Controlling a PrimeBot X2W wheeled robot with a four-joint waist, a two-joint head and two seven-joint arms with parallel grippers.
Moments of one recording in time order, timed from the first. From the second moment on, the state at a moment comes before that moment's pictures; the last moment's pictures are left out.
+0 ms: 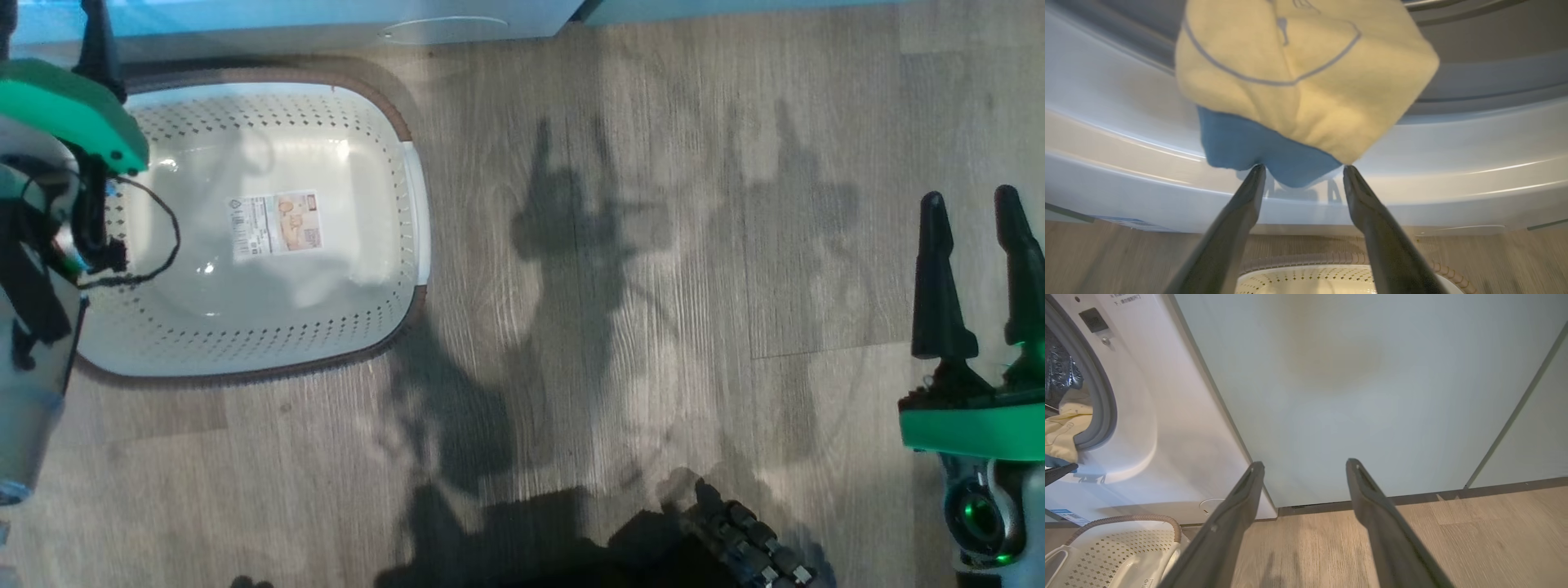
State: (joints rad) left arm -0.83 0.50 -0.23 0.54 -0.54 0.13 -0.13; right arm -0.20 -0.03 0.00 -0.08 0.31 0.13 -0.26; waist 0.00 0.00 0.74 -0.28
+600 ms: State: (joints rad) left arm -0.89 0.50 -0.26 0.61 -0.53 0.11 -0.15; right arm -0.21 -0.03 0.00 -0.08 0.32 0.13 -0.26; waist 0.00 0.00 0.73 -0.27
